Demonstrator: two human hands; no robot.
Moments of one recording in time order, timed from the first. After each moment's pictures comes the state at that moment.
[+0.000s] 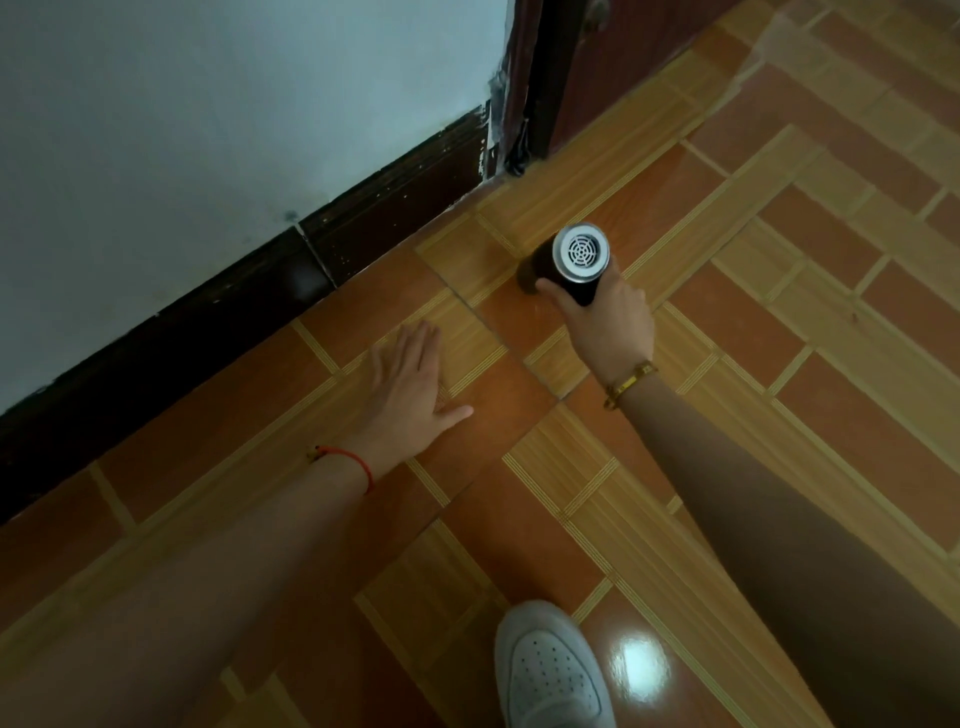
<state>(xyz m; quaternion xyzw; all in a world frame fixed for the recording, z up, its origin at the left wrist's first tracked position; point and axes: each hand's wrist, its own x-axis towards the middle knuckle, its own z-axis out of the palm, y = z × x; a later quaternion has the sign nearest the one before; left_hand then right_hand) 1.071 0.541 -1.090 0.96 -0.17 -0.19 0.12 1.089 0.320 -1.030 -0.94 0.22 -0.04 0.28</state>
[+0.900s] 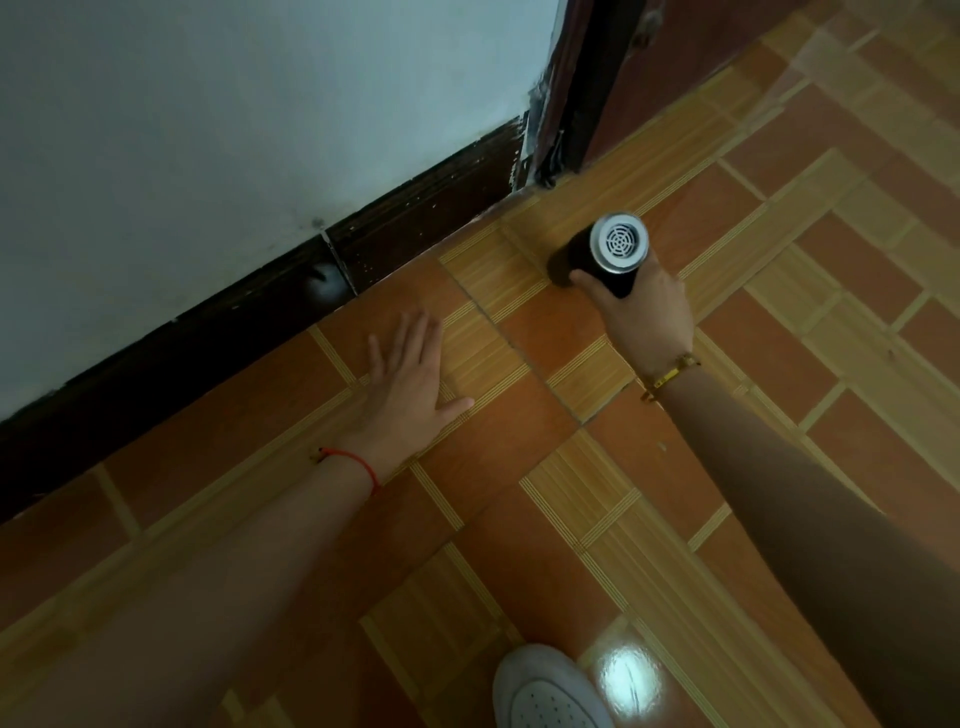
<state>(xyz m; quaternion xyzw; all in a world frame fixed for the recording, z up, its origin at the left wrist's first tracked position) 1.095 0.554 -1.096 0.97 -0.14 -0.15 0.14 1.124 0.308 -1.027 -0.94 0.20 -0.03 0.27</state>
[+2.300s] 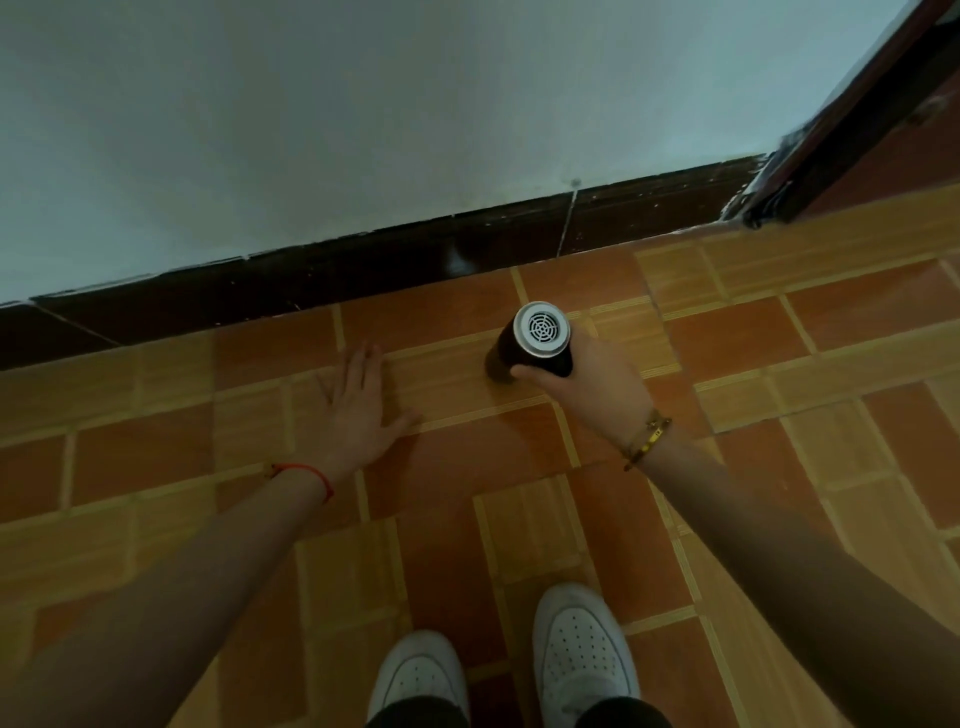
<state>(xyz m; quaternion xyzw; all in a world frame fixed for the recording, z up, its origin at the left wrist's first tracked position) 0.917 0.736 -1.080 0.96 0.18 -0.14 0.16 1.028 0.486 -1.023 -0.94 -0.18 0.13 0.26</state>
